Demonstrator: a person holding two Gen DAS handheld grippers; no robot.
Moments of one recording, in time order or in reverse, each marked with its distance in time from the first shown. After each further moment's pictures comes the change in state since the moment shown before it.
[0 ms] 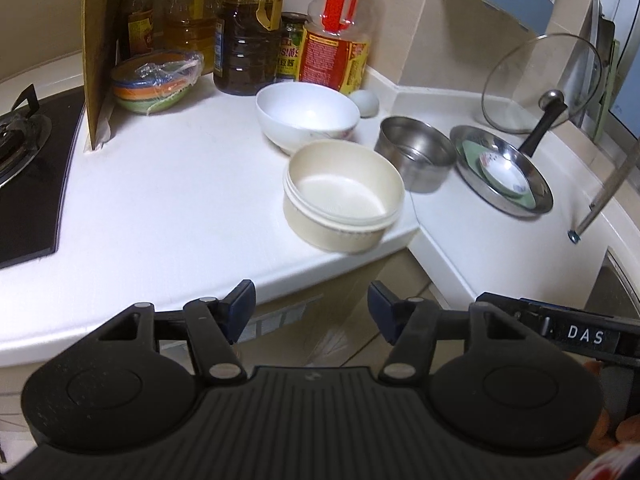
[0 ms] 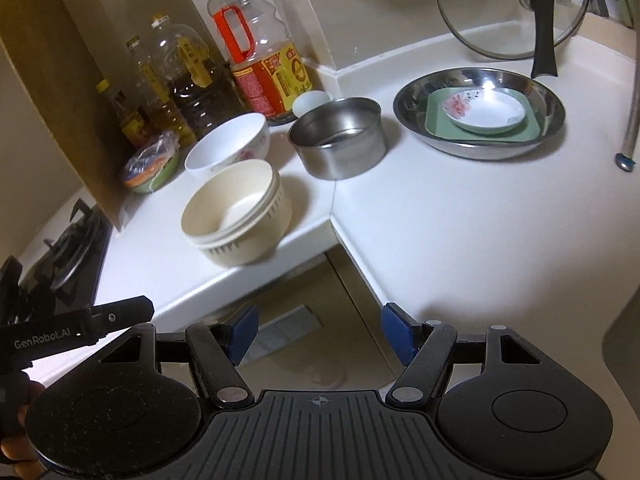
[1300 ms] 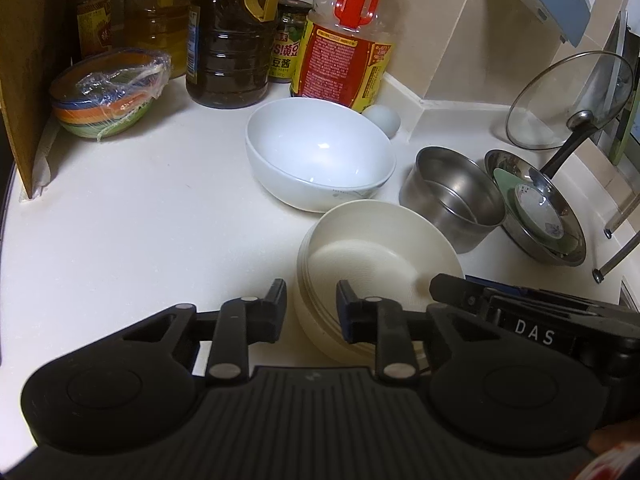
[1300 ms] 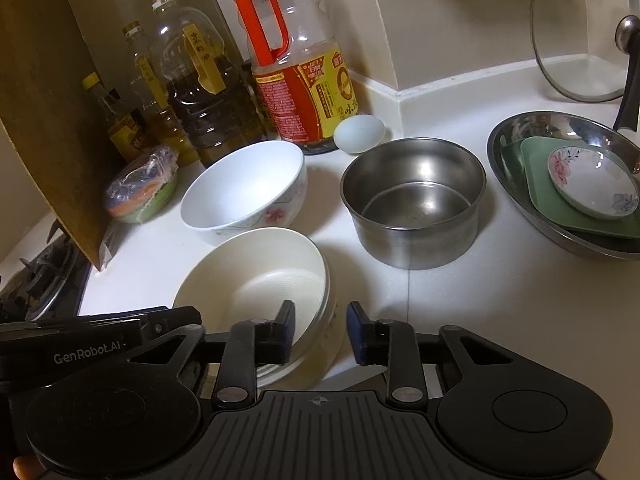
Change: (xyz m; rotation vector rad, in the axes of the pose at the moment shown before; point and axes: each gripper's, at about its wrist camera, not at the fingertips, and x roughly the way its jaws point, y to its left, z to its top) left arm 0.099 0.026 0.071 0.011 0.043 -0.069; right arm 0.108 0.036 0.067 -0.084 -0.025 0.001
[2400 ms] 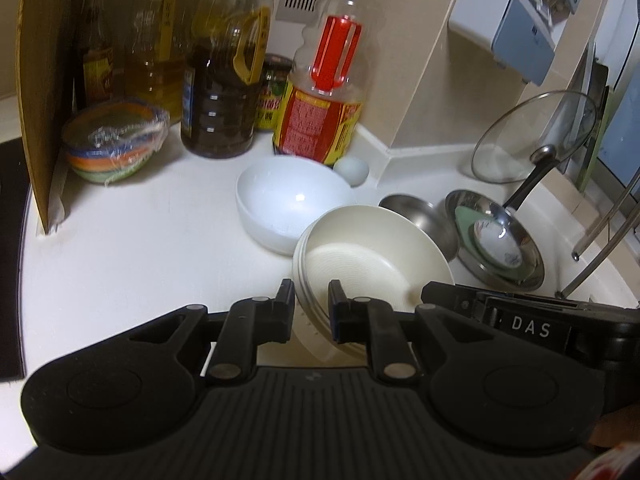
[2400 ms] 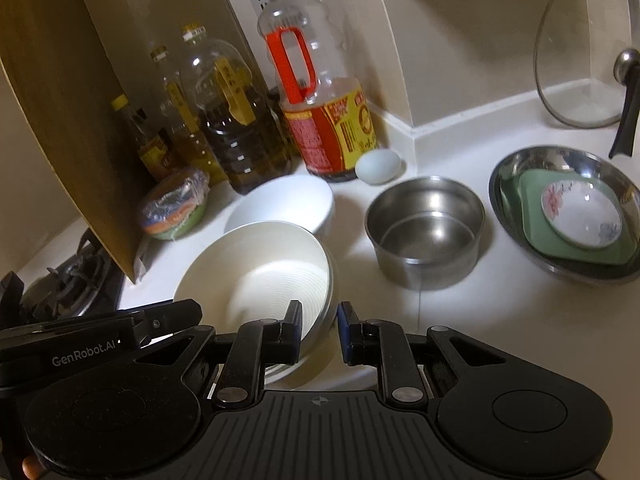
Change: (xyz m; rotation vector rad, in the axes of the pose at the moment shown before) left arm -0.058 -0.005 0.015 0.006 -0.111 -0.057; right arm -0.049 0.021 0.025 -0.018 -0.032 0.034
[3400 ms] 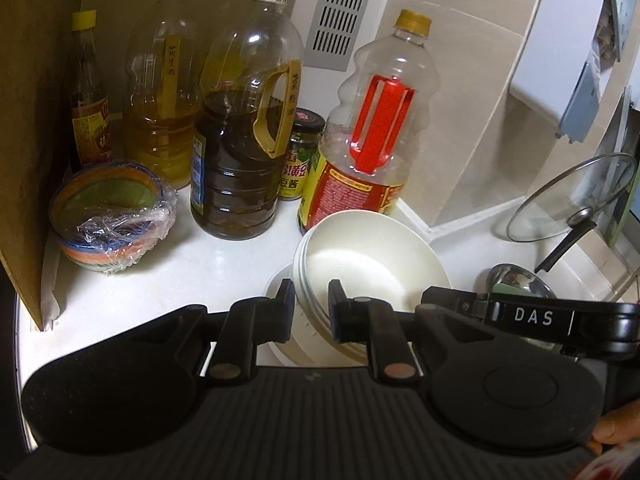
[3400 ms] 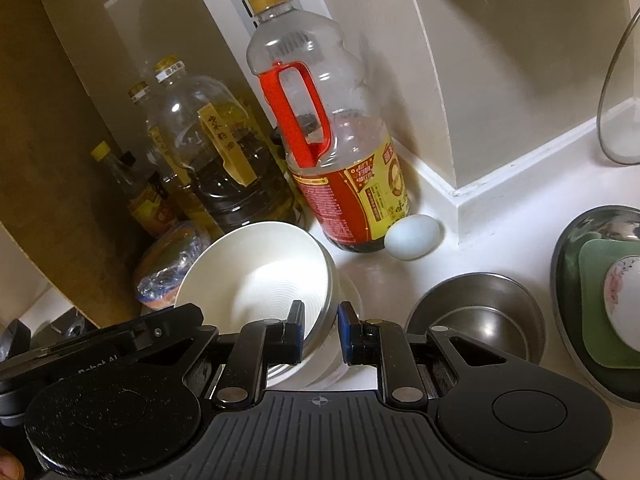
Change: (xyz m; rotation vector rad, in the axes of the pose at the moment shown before) left arm 0.055 0.030 0.079 -0.022 -0.070 0.040; right arm 0.076 -0.005 0.086 0.050 0.012 0.056
